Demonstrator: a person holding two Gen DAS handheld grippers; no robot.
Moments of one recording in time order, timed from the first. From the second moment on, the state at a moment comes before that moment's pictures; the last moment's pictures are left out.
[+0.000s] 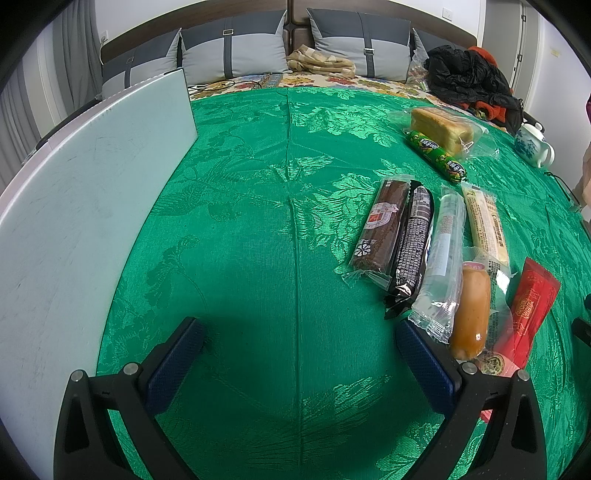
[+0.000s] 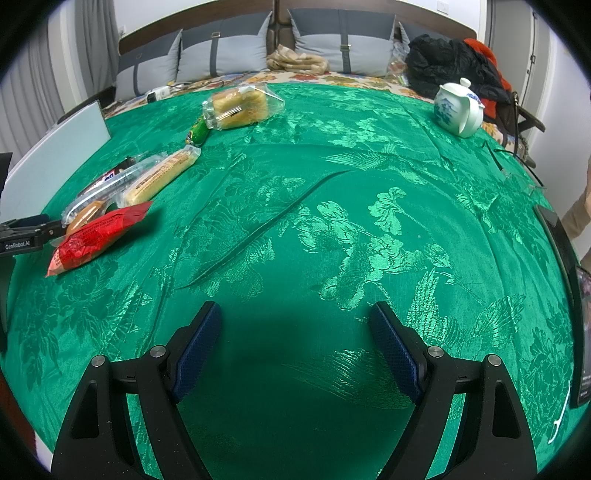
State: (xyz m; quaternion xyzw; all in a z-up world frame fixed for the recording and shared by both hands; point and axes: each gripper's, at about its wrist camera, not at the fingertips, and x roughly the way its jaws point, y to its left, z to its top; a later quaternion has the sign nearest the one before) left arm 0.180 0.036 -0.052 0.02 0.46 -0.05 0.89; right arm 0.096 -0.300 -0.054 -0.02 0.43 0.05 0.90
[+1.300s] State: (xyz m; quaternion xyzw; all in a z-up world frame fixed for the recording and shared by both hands) left arm 0.175 0.032 -0.051 0.01 0.50 -0.03 0.87; right arm 0.096 -0.301 -0.054 -0.02 0.43 0.05 0.90
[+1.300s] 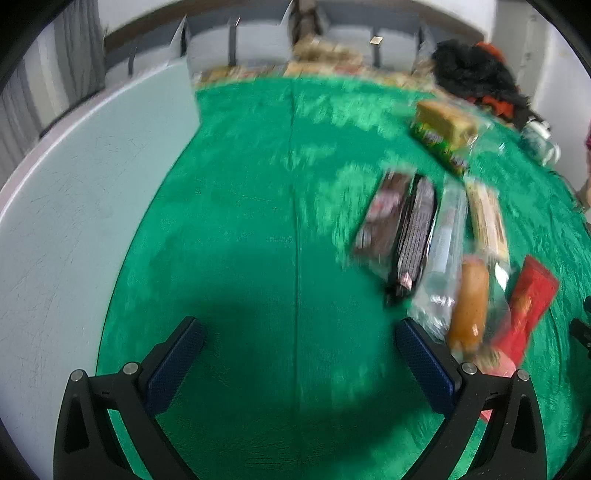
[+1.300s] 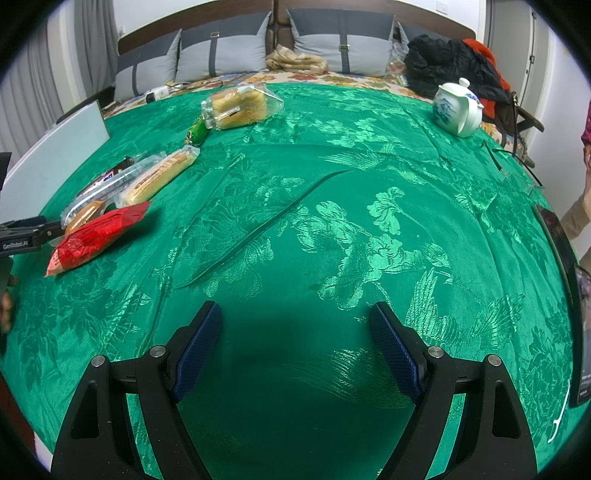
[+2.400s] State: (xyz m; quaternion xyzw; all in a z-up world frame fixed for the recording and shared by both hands) left arm 0.070 0.038 -0.051 0.04 0.44 -0.09 0.89; right arm 0.140 -0.192 -0.039 0.20 0.52 0.09 0.82
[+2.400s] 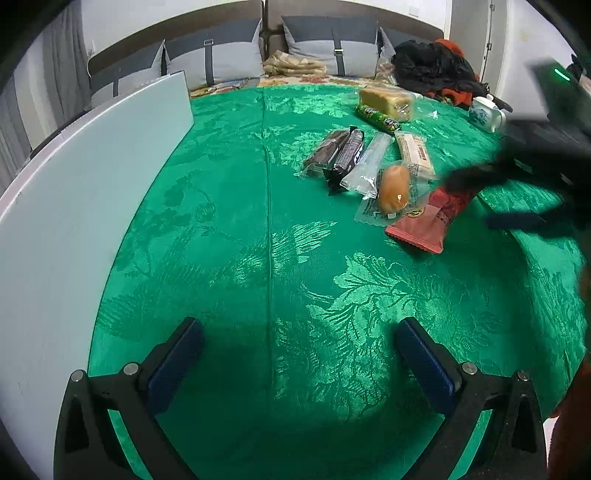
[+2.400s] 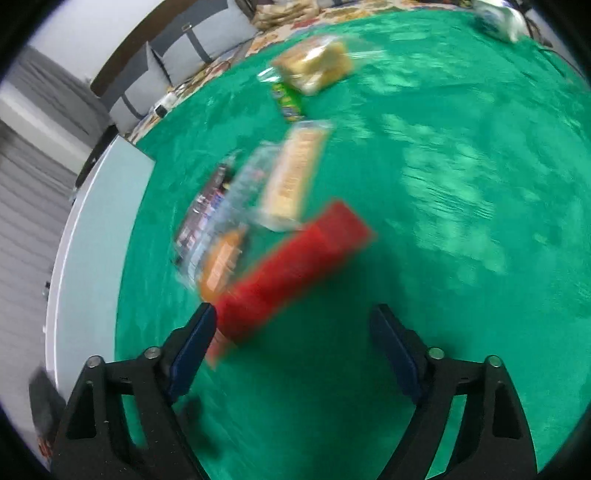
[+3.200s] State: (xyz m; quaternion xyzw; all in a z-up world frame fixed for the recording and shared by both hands) left arm 0.071 0.036 -0.052 0.03 0.43 -0.09 0.90; right arm 0.108 -0.248 -0.035 -0.09 0.50 0.15 0.85
